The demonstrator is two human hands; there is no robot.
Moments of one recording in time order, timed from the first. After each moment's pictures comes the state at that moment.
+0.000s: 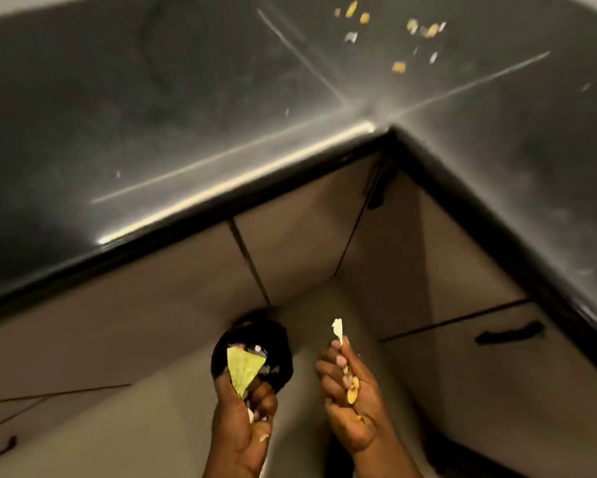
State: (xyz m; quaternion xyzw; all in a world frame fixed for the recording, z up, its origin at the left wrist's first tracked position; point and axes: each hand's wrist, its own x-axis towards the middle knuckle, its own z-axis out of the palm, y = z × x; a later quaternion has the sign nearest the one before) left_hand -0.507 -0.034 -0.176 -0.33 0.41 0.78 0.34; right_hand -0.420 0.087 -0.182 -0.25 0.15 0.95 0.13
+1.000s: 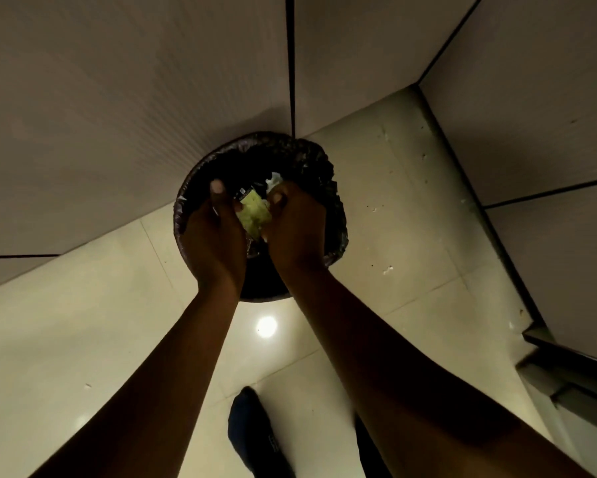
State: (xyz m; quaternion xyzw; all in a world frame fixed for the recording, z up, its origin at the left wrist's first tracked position) left_hand -0.578 -0.092 -0.584 -0.04 0.88 0.44 0.17; right_hand -0.541 -0.021 -0.599 -0.46 -0.73 0.49 0.08
